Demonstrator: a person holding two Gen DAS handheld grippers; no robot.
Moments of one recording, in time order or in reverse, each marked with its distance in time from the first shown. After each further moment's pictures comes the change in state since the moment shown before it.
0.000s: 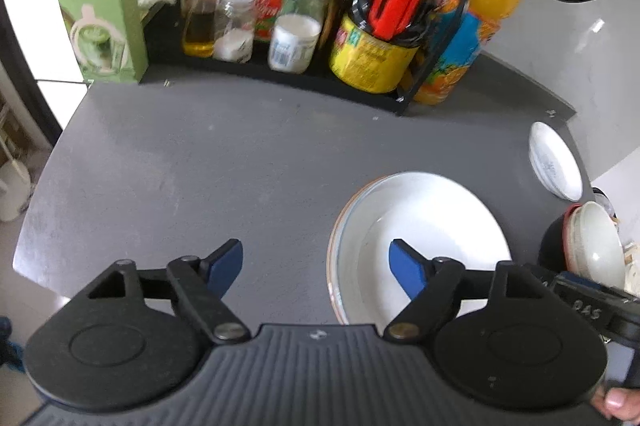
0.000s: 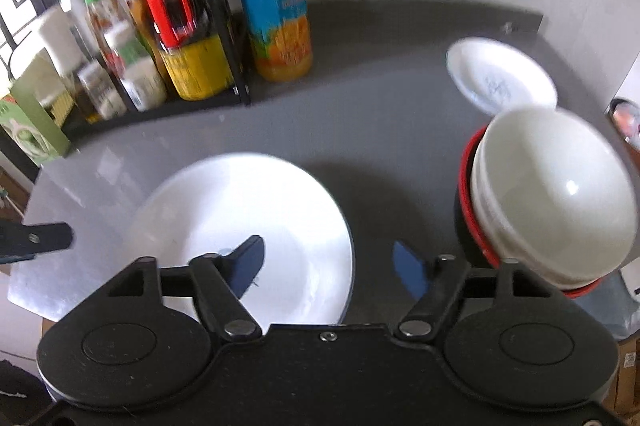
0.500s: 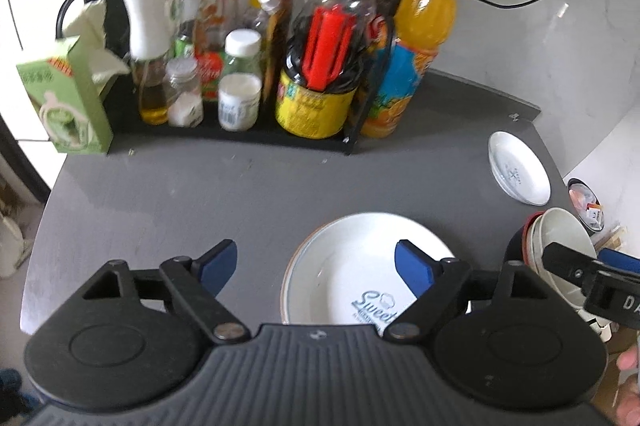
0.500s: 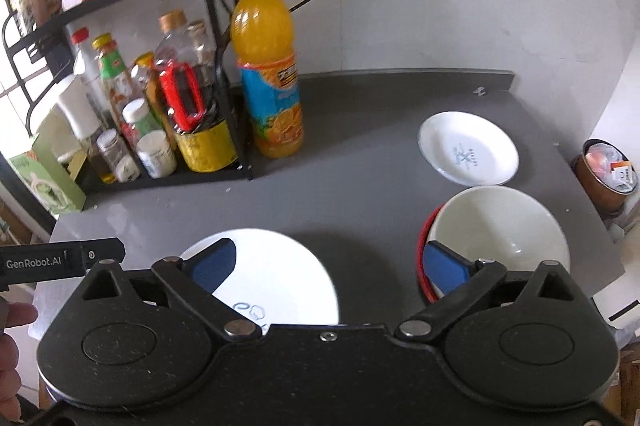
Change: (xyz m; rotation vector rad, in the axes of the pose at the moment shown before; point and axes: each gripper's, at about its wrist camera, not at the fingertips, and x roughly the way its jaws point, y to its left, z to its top) left arm -0.027 -0.048 0.027 0.124 -0.076 -0.039; right arm -0.065 -0.009 0.034 0.016 -0.132 -0.037
